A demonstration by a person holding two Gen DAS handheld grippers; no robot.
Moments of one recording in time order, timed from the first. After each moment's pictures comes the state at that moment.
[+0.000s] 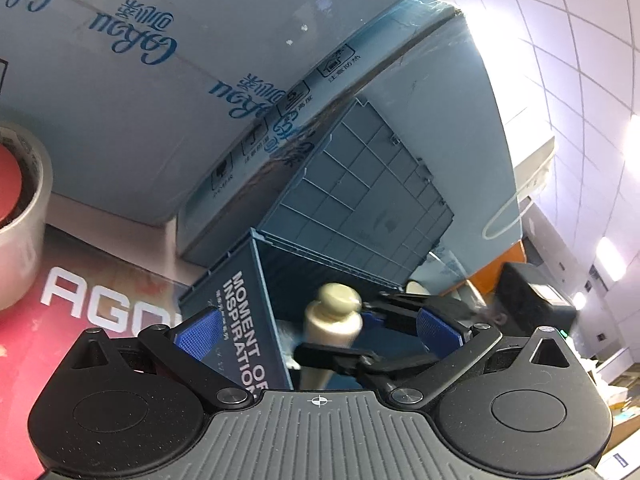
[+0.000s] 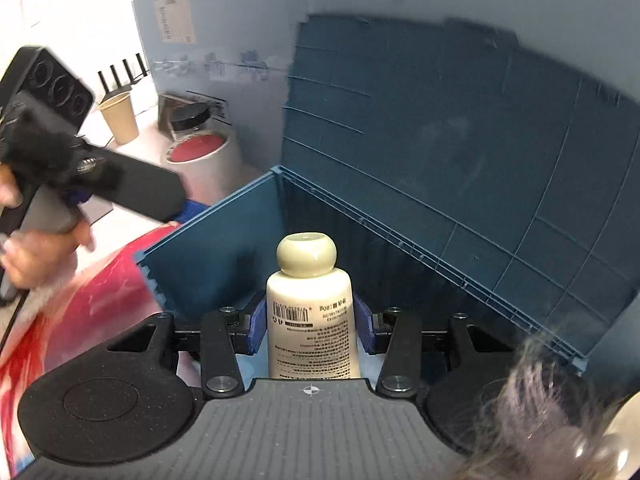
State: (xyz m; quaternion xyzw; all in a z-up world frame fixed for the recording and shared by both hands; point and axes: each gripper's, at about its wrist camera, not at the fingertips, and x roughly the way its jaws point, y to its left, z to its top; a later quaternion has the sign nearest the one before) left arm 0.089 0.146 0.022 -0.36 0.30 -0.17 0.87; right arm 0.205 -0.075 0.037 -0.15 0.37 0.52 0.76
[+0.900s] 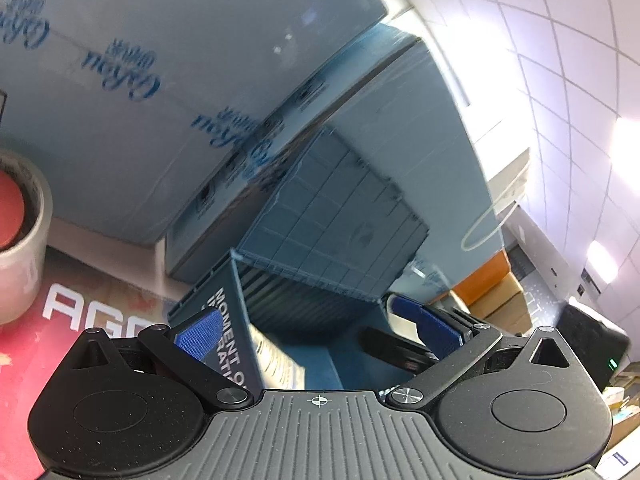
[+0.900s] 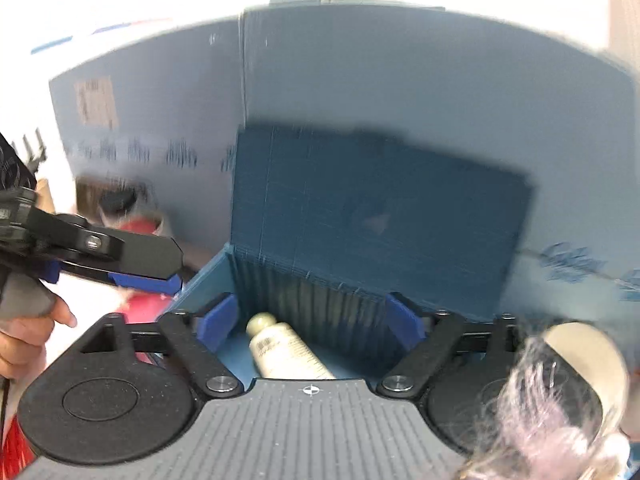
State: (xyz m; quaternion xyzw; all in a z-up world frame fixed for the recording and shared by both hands) left arm 0.071 0.149 0.040 -0.35 0.27 -0.17 0.88; right arm 0.123 -0.093 0.092 -0.09 0.26 0.35 0.90
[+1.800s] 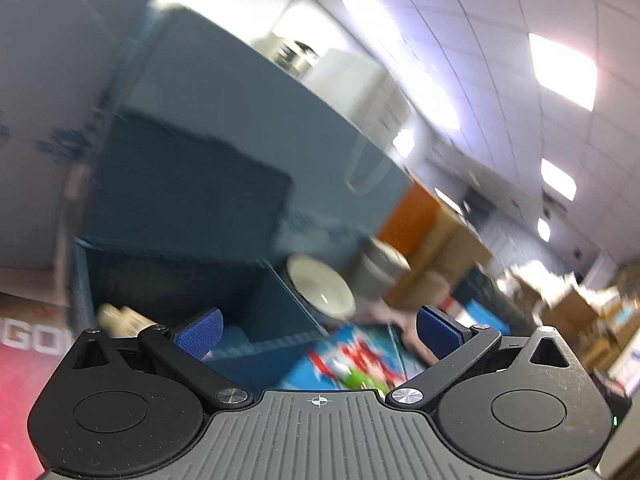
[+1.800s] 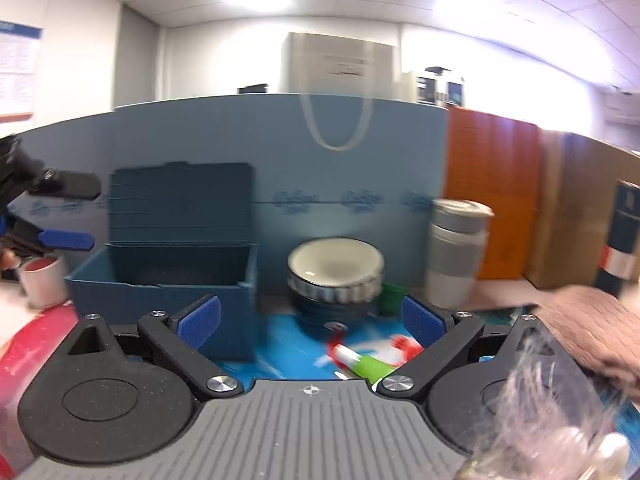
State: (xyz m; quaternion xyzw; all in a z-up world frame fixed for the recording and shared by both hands) left arm 0.030 0.049 0.070 -0.22 0.24 -0.28 0.90; right arm -0.023 -0.260 0.058 -0.01 0.16 0.10 0.98
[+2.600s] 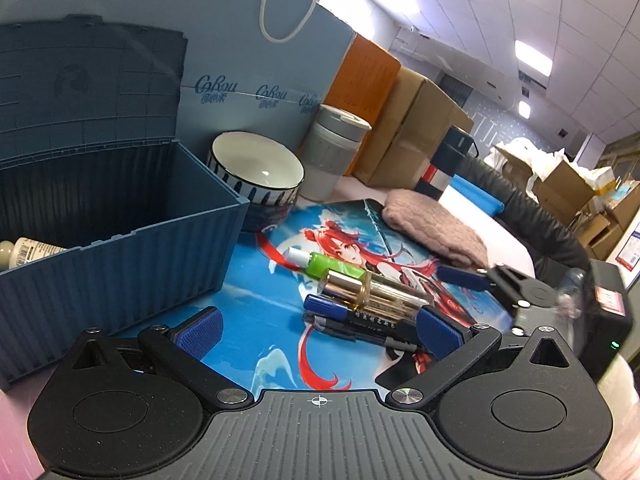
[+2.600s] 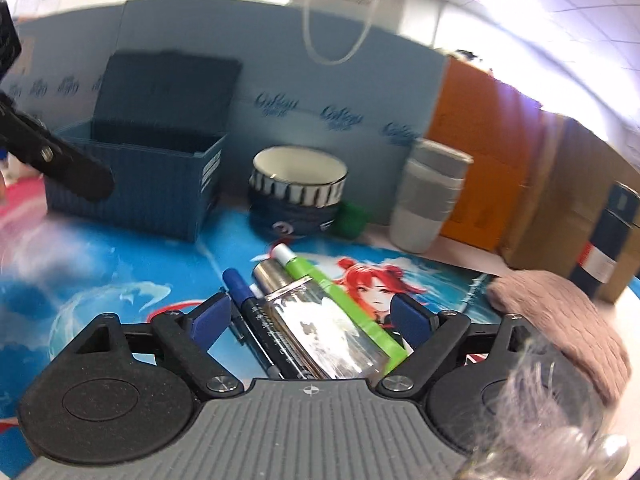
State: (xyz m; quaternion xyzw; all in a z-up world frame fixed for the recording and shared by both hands) left arm 0.032 -0.037 0.030 -0.10 0.34 -0.34 0.87; right arm -0.010 -0.300 0.008 -0.14 0.24 0.14 0.95
